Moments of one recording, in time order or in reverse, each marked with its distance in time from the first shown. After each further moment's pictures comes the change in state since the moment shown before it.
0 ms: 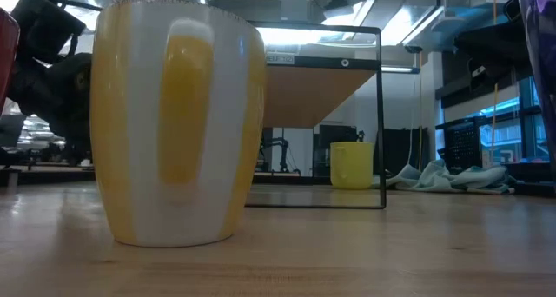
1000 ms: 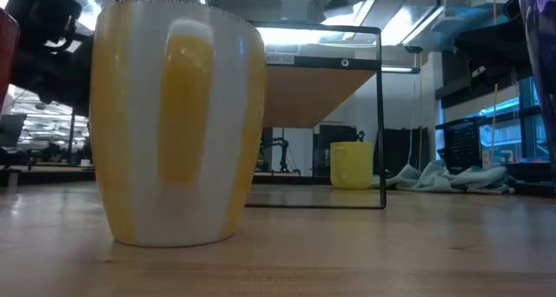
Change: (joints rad) left arm 0.000 0.000 0.000 0.221 -0.184 0.135; right arm 0.000 0.000 0.000 0.000 0.000 -0.001
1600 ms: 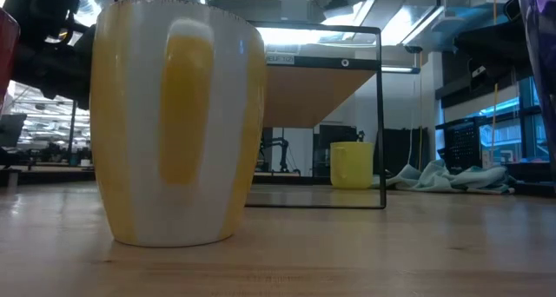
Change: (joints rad) left arm 0.000 0.000 0.000 0.050 0.000 -0.007; right arm 0.000 0.000 0.000 0.000 0.000 0.001
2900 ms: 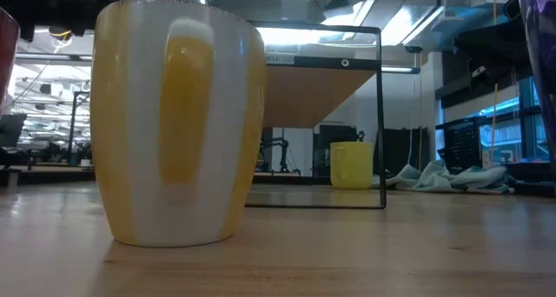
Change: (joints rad) left arm 0.000 0.000 0.253 0.013 0.281 0.270; right arm 0.000 0.000 0.000 0.000 0.000 -0.001
